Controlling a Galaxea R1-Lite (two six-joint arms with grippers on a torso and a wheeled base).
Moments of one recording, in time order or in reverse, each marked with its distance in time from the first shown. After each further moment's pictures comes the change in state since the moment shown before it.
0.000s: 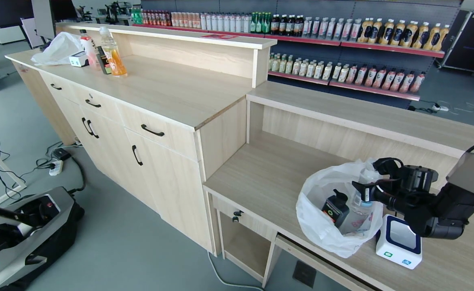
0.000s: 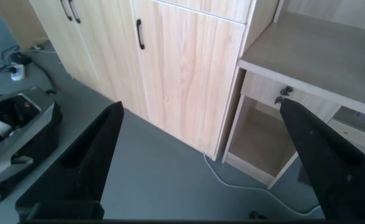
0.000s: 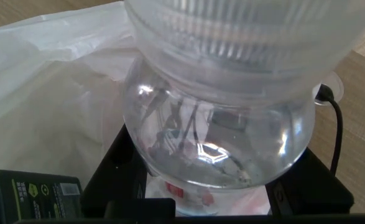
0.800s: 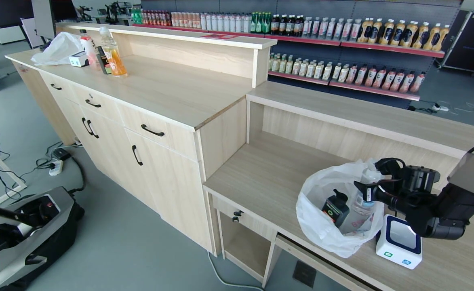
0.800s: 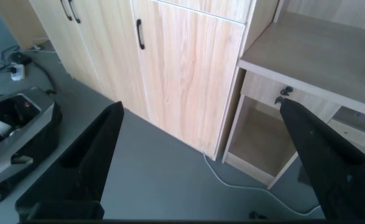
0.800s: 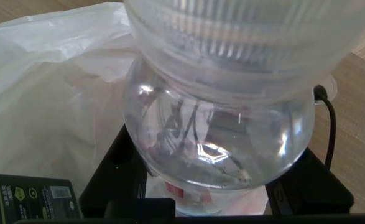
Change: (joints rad) left arm 0.000 0.000 0.000 0.000 0.000 0.000; right arm -0.015 0.009 -0.005 -0.008 0.000 0.000
